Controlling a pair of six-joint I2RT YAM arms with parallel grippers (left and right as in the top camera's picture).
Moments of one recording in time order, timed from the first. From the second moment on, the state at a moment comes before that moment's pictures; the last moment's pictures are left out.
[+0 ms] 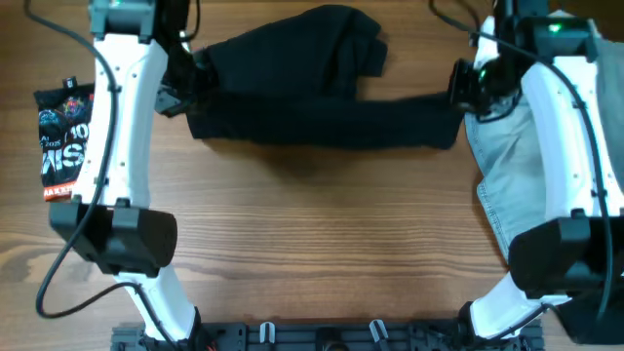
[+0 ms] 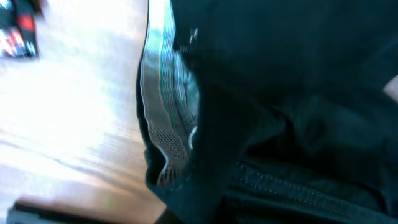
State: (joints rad) left arm -0.11 1.99 2.15 -1.67 0.05 -0.53; right arm 0.00 1.83 1.80 -1.39 -0.14 0.22
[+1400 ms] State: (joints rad) left arm 0.03 1.77 1.26 -0.90 0.16 -0.57; right arm 0.04 1.66 1.28 -0.60 -0.37 0.13
